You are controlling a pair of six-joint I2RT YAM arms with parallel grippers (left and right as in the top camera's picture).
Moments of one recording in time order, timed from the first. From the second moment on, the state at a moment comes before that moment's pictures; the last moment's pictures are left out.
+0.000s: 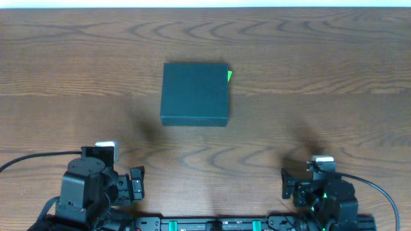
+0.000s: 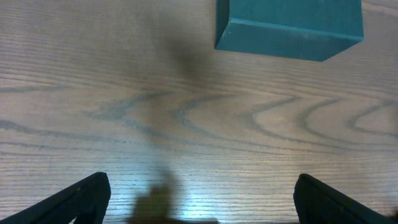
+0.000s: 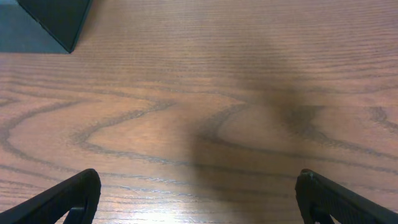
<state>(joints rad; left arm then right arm) -0.27 0.53 0.93 -1.33 0.01 -0.30 0.15 0.01 0.36 -1.08 0.02 0.14</state>
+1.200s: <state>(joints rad) -0.27 0.09 0.51 -1.12 -0.01 -0.03 0.15 0.01 0.36 -1.08 0.02 0.14</state>
